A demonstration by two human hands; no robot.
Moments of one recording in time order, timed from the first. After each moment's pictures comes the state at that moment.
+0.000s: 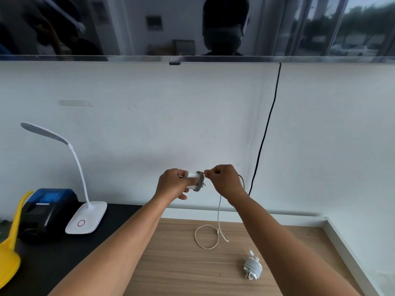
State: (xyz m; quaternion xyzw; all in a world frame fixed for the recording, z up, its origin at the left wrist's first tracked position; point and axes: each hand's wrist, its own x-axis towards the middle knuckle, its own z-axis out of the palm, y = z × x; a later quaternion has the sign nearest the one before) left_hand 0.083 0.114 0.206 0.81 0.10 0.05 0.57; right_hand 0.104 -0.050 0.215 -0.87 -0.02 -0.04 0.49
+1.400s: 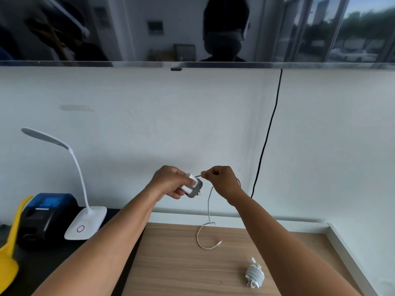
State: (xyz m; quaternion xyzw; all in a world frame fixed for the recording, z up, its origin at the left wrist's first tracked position) left_hand 0.092 0.135 0.239 0.83 0.10 -0.05 0.55; right_hand 0.119 -0.046 0.220 -0.86 -0.05 -0.01 0.51
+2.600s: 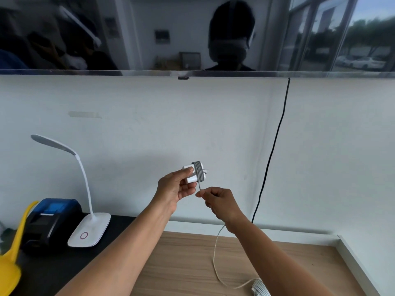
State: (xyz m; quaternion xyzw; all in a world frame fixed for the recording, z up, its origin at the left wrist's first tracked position) left_hand 0.089 0.120 0.233 0.55 0.15 0.05 0.82; right_hand 0.084 -0.036 0.205 -0.74 -0.08 0.08 0.66
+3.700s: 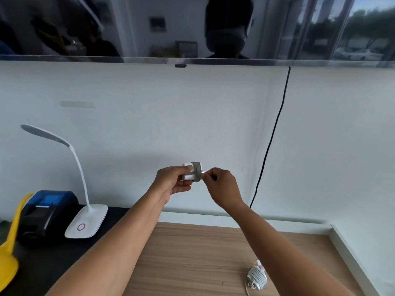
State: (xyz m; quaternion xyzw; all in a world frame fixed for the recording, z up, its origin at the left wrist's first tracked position) left_hand 0.104 0.131 0.223 0.64 0.16 -0.01 0.75; right_hand 0.098 -0.032 0.215 -0.87 -0.07 -0.07 0.47
